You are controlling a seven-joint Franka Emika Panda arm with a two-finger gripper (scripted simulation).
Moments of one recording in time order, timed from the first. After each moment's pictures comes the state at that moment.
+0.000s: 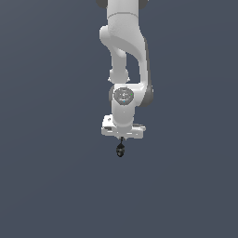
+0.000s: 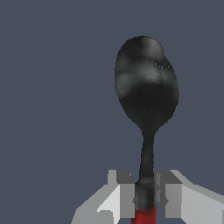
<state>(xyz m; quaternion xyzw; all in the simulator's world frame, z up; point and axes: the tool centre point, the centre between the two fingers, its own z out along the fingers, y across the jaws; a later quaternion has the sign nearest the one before) -0.009 0.016 0.057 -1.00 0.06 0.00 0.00</state>
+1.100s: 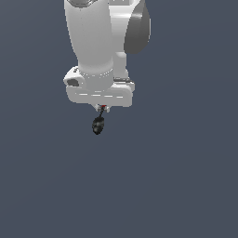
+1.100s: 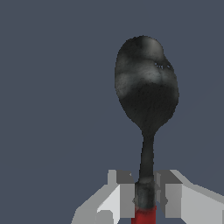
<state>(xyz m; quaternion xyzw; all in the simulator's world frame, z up) 0.008 -0.058 0.290 -1.00 0.06 0.00 0.00</state>
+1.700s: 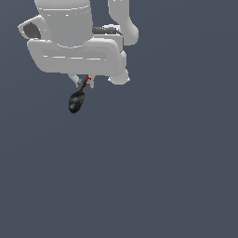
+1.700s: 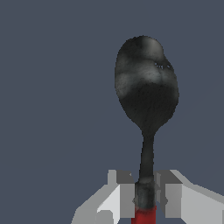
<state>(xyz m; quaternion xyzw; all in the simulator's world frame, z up) 0.019 -0.094 0.404 -1.00 0.06 0.00 0.00</state>
